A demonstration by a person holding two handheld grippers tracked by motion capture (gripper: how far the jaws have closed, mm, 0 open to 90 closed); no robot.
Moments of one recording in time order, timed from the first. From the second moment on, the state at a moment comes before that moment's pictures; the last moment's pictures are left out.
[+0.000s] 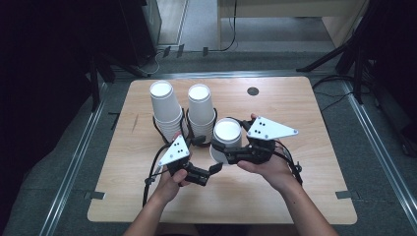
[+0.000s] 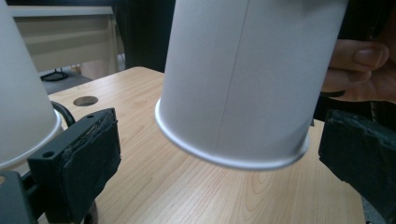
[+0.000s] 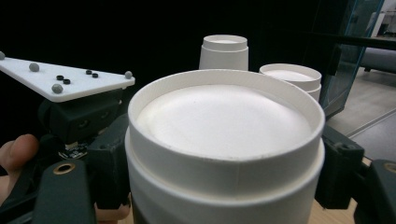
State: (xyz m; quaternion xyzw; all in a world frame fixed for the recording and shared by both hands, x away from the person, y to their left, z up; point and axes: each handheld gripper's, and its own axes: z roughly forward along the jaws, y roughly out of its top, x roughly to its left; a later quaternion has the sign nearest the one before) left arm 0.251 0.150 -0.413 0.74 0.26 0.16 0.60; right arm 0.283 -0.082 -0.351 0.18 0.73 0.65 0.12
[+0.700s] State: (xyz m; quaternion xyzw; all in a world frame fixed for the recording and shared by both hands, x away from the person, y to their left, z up) left arm 0.250 0.140 -0.416 0.73 0.25 0.14 0.62; right arm 0.276 -0.071 -0.349 0.17 0.72 0.66 0.10
